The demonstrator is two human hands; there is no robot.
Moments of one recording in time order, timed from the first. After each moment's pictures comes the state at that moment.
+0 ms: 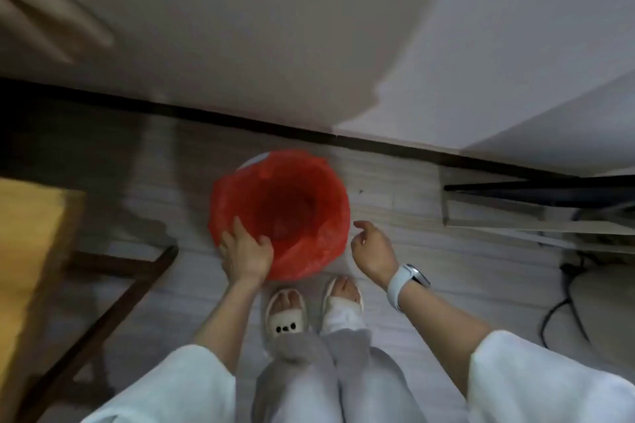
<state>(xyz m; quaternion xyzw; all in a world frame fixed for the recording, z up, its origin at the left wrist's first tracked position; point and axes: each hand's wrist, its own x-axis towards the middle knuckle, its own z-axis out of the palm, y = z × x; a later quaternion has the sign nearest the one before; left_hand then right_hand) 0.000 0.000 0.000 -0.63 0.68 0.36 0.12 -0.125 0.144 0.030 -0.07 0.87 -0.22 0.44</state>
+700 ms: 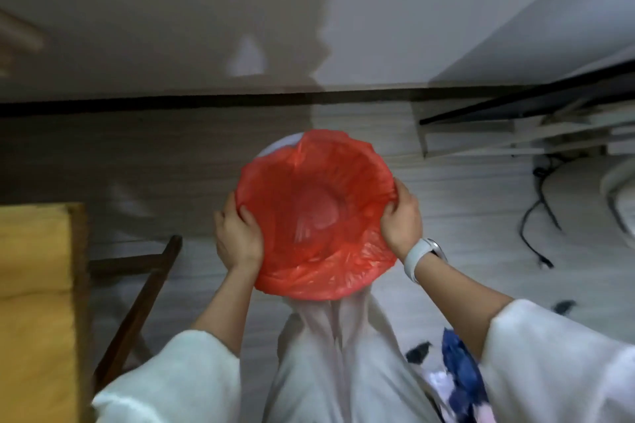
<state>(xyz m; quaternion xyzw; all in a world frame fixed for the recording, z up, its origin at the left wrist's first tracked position) 0.013 0.002 0.031 -0.57 0.74 0.34 0.03 -0.103 0.193 0.037 0.05 0.93 -0.26 0.27</state>
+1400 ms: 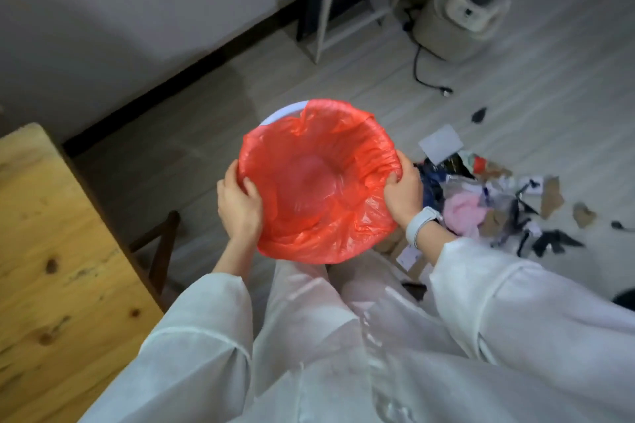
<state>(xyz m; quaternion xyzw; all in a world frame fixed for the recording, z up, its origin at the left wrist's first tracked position) 0.145 0.196 0.268 -0.35 0.86 0.35 0.10 0.136 0.426 0.254 0.29 0.86 -0.38 0.15</state>
